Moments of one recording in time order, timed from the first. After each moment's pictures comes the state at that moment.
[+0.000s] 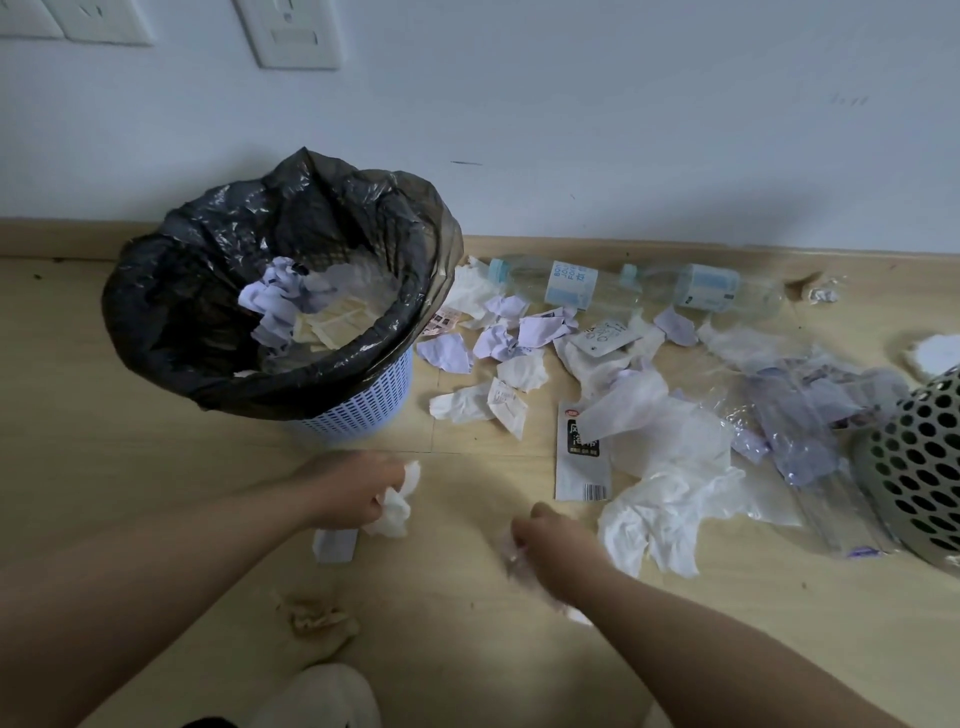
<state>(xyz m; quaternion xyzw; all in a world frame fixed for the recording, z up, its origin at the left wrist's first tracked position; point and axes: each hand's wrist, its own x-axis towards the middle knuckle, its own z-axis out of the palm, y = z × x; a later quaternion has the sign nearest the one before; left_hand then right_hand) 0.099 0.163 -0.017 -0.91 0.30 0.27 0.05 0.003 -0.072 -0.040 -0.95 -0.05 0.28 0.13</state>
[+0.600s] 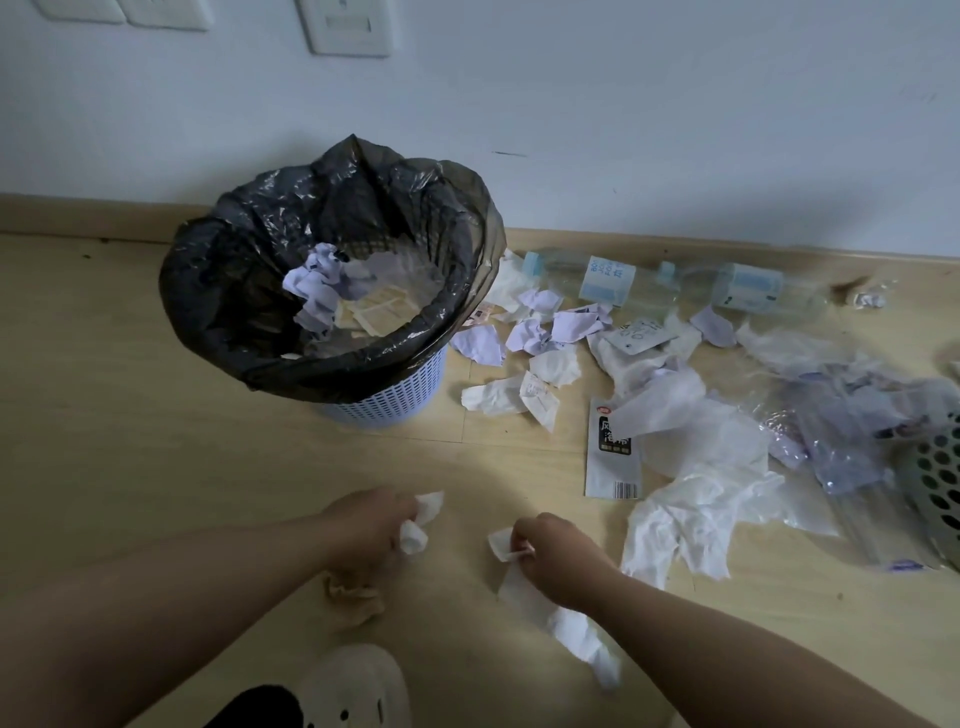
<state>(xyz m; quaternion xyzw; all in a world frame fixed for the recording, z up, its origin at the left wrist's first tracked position) 0.060 0.177 -0.039 -0.89 0.16 0.42 -0.11 -0.001 -0.047 -0.046 -0.92 -0.02 0.31 0.24</state>
